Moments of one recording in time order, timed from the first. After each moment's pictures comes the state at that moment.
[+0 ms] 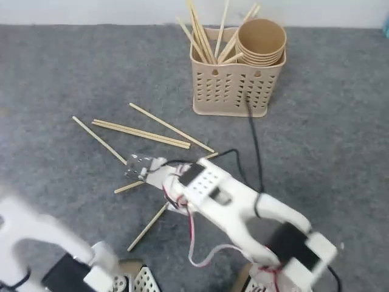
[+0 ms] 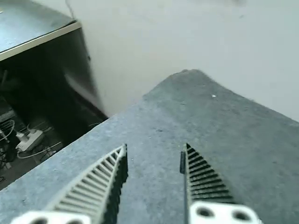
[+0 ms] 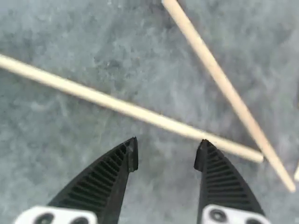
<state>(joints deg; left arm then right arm) -57.3 -21.1 -9.8 68.8 -1.5 -51.3 2.1 33.8 50.8 26.2</state>
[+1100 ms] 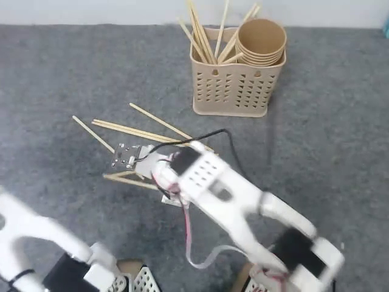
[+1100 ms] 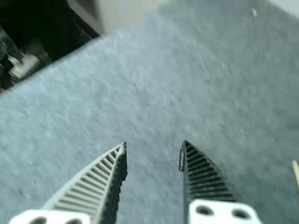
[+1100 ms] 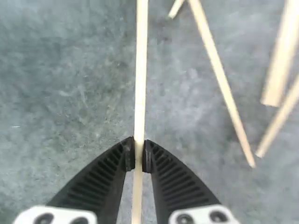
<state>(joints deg) -62.2 -21.5 23.9 51.9 -1.5 -52.0 -10.3 23.3 70.4 27.2</state>
